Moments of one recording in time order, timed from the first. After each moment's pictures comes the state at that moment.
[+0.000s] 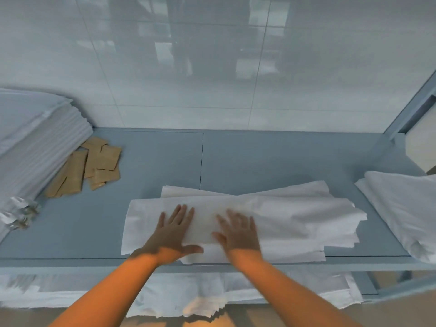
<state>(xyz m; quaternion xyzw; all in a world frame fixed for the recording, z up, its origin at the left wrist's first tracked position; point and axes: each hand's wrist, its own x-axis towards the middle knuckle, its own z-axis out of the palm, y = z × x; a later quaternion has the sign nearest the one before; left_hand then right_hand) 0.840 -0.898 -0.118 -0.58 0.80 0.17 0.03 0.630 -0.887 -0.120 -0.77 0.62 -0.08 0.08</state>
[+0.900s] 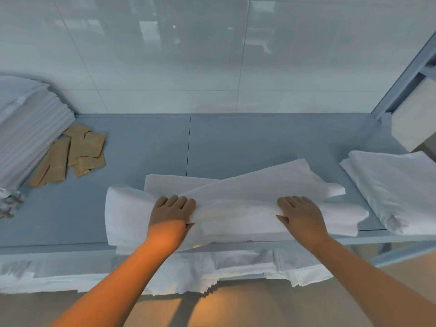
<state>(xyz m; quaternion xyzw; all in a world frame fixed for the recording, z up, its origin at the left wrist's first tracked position) 0.785 -0.873 -0.077 -0.52 0.83 -0.12 -0.15 0.452 -0.866 -0.083 -0.81 0.55 -0.14 -0.14</state>
